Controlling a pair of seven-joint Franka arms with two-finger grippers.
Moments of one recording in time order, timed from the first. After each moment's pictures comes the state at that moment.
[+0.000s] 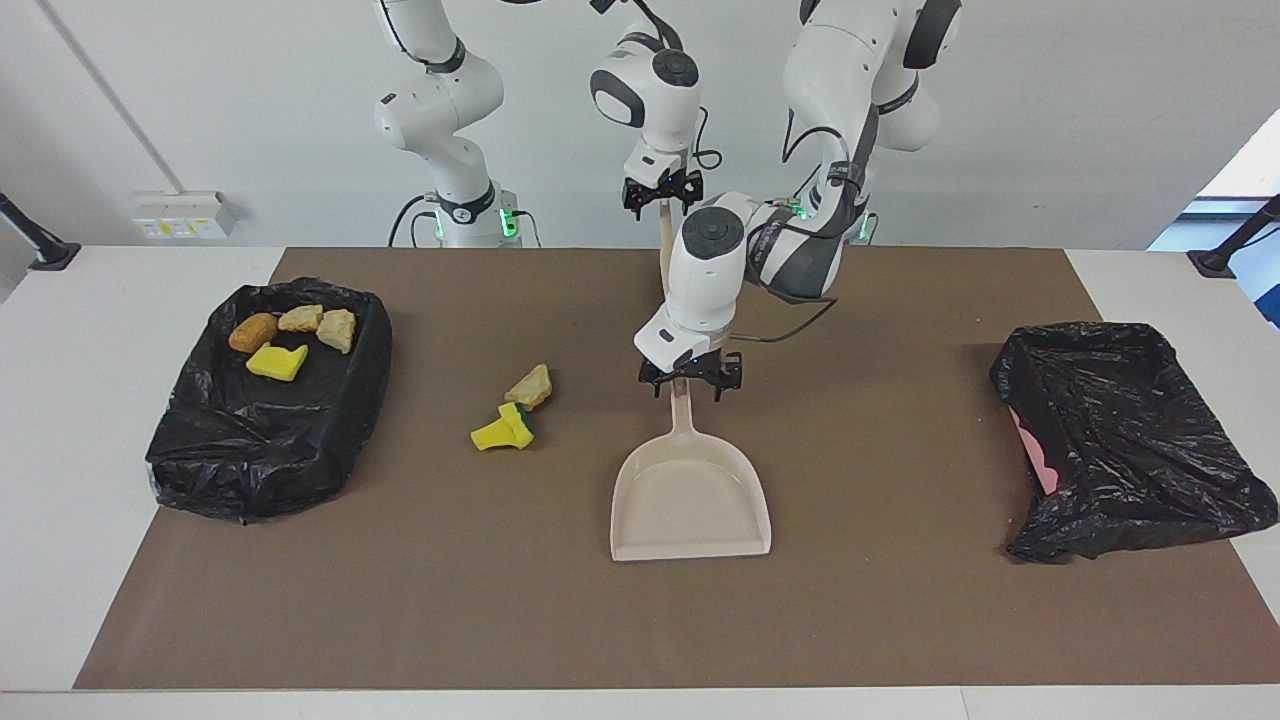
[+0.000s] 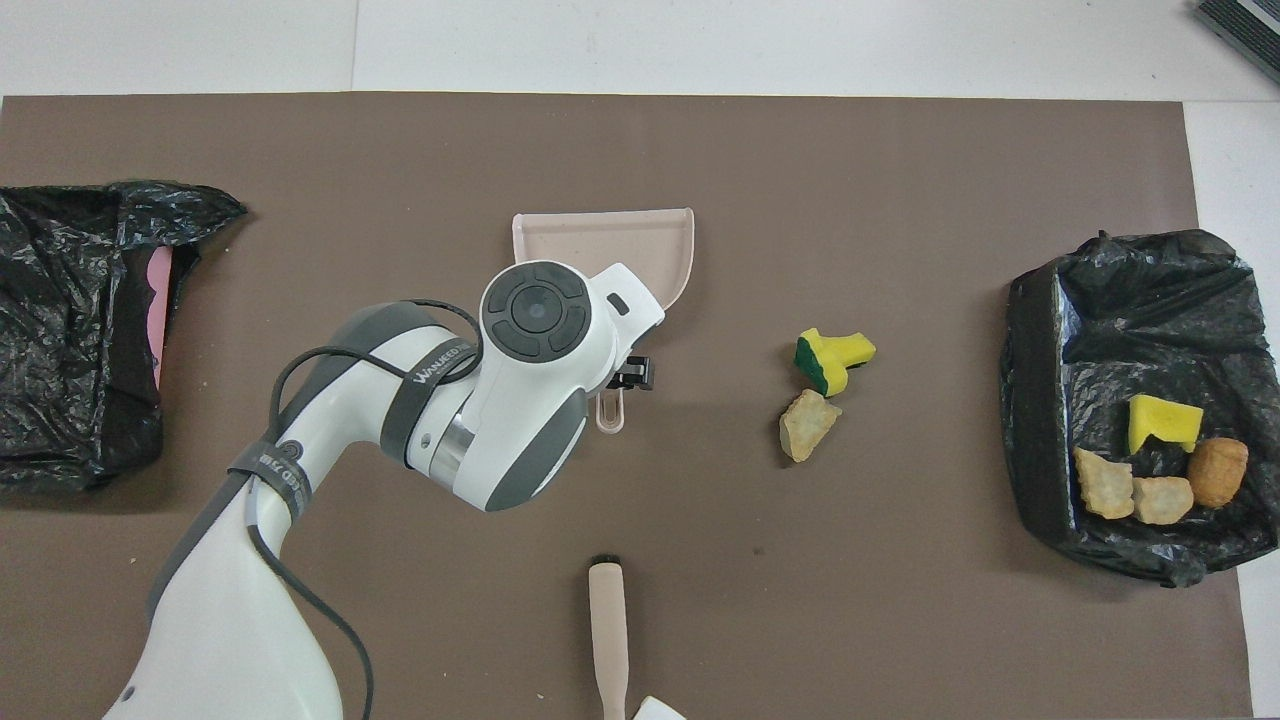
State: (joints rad) left arm -0.62 0.41 -0.05 -1.70 0.01 2.14 -0.52; right arm 0.73 -0.17 0.42 -2.47 0.27 2.22 0.84
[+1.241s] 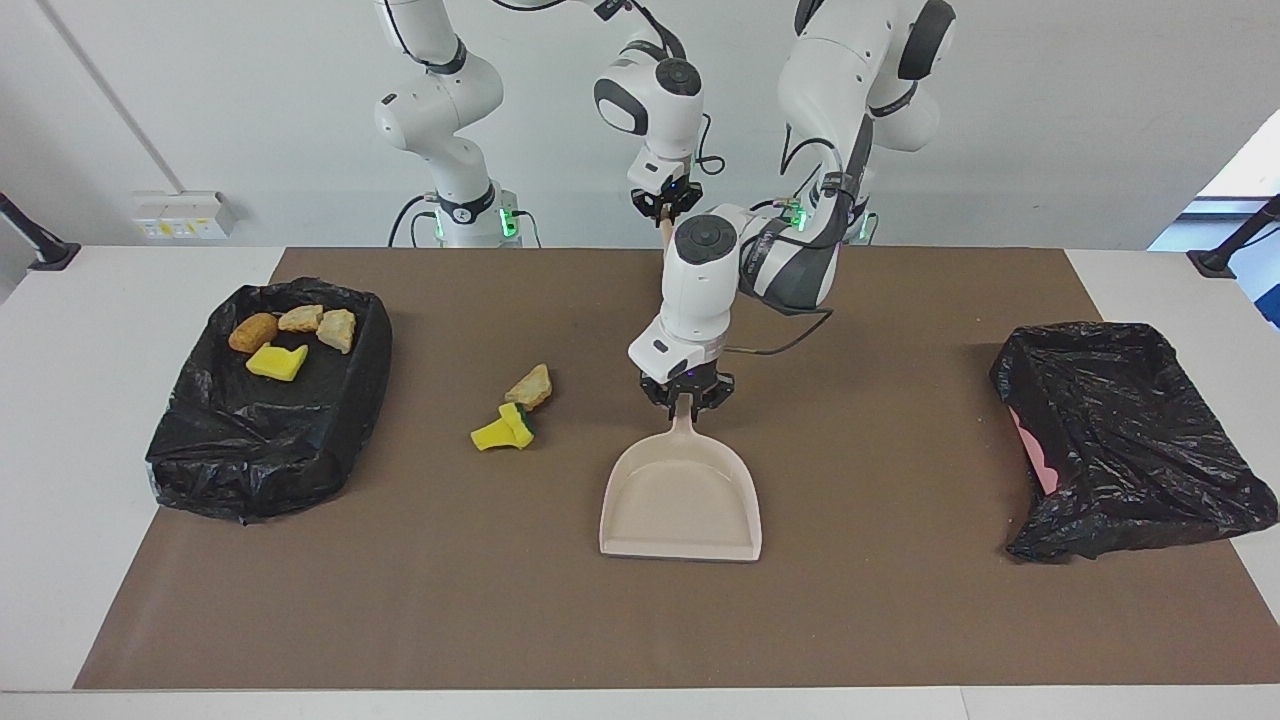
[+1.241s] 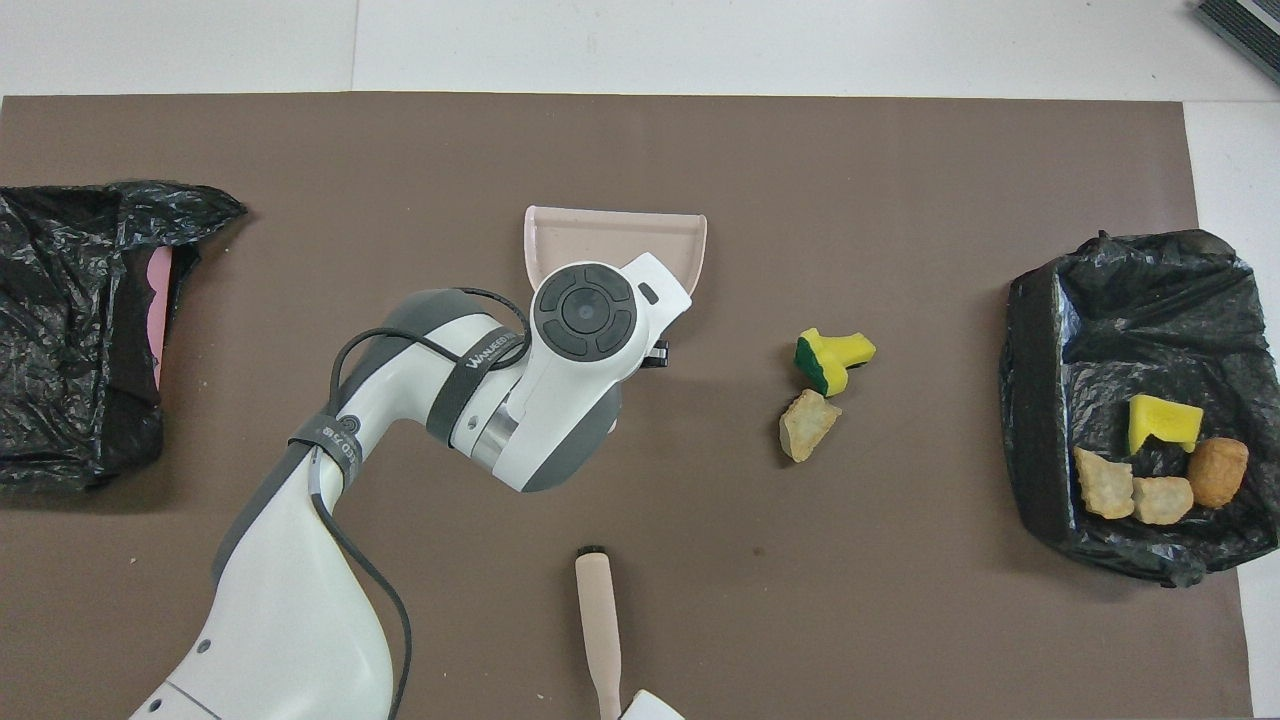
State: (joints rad) left arm -0.62 0.45 -0.04 -1.66 0.06 2.19 -0.54; right arm 0.73 -0.12 0.41 -2.45 0.27 2.24 0.84
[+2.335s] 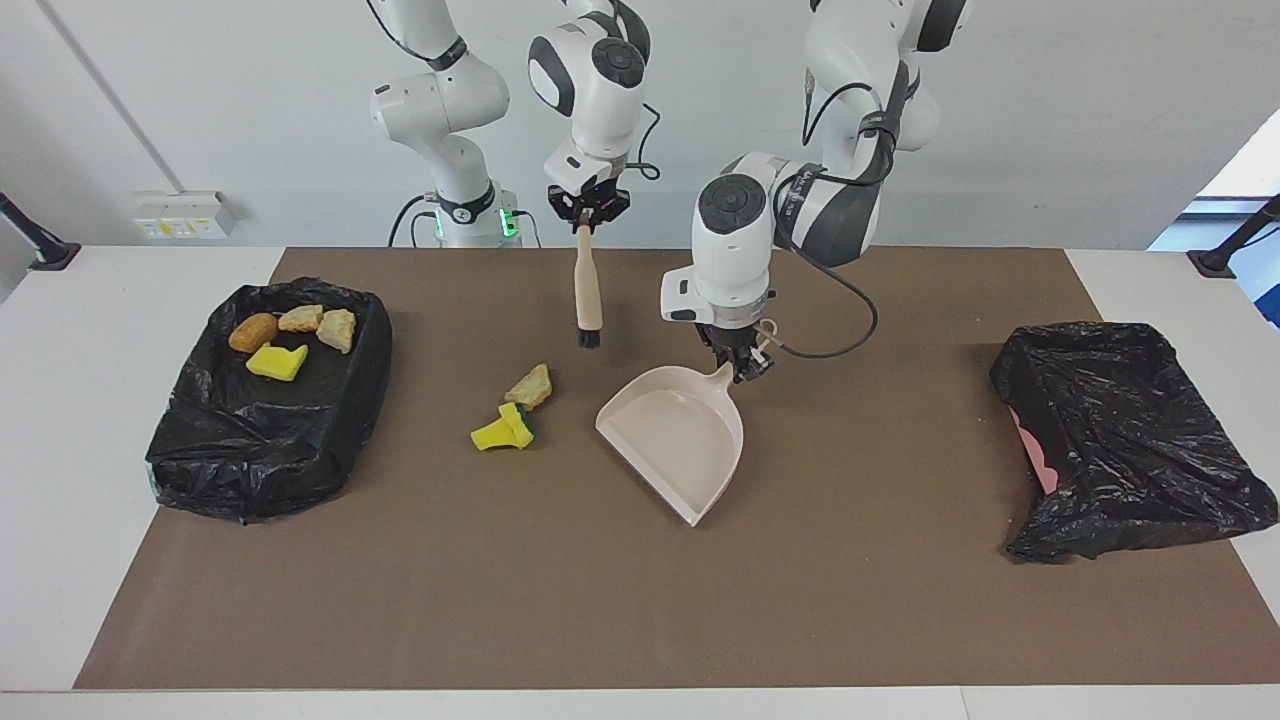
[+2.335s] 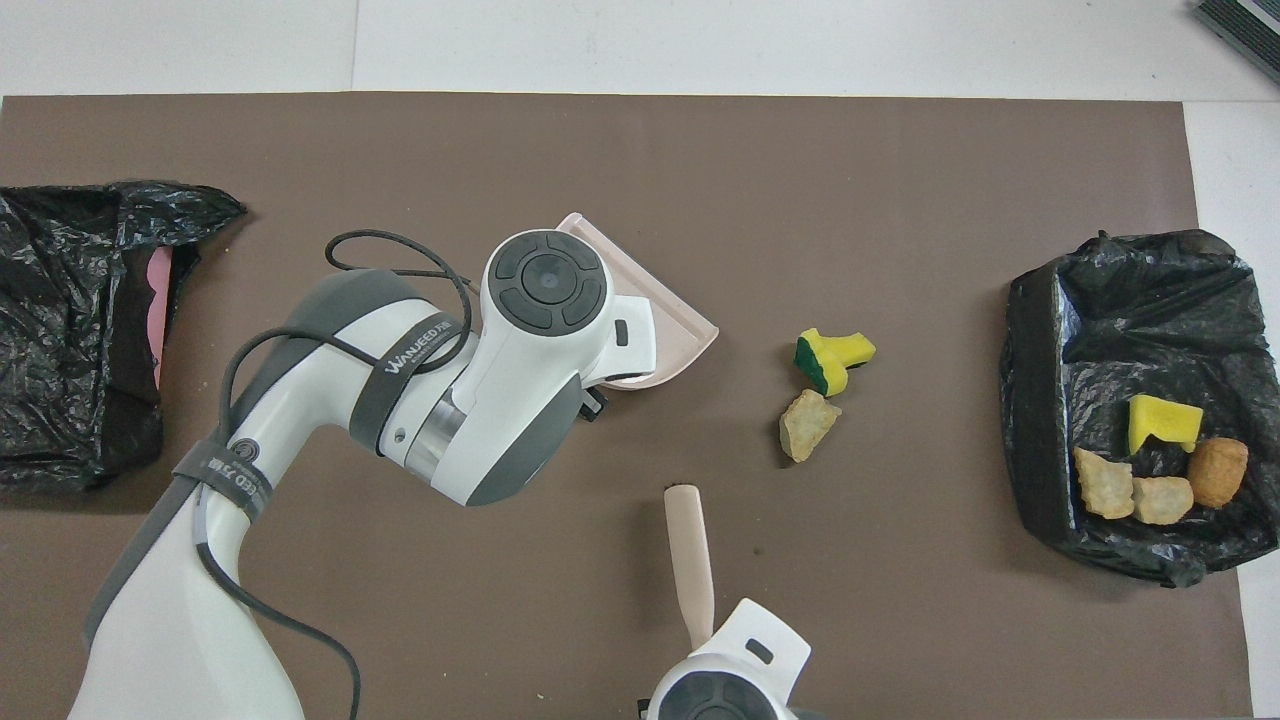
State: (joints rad) left arm -0.60 0.32 -0.02 -1.66 0.09 1.85 0.36; right arm 0.32 -0.33 0.40 -2.37 0.01 1.80 0.60
